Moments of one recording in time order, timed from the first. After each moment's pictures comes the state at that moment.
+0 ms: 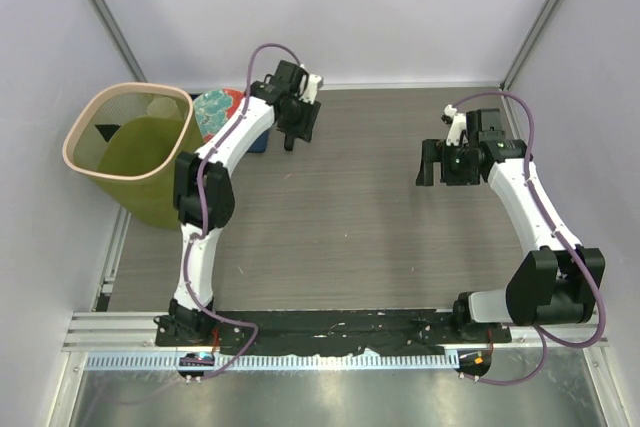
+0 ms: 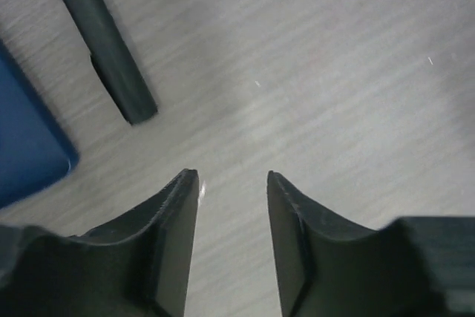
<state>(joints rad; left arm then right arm) -0.46 2.16 2.08 -0.90 0.07 0.04 0.02 1.35 1.16 -0.81 -0.25 0.00</state>
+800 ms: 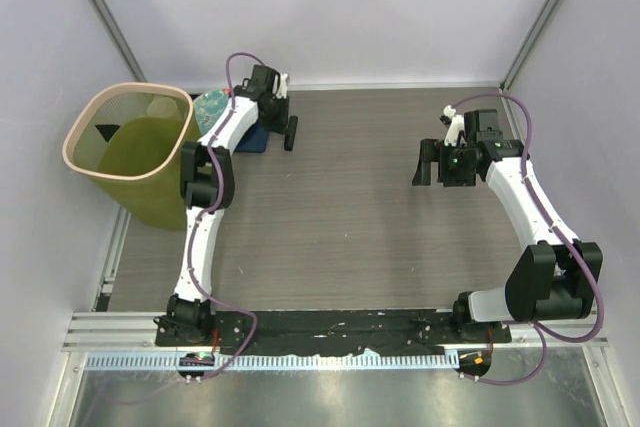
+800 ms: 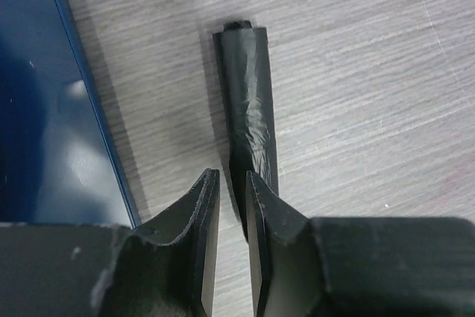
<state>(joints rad) -0.25 2.49 2.26 -0.74 0.18 -0.13 0.02 1.38 1.14 -0.78 -0.29 0.05</state>
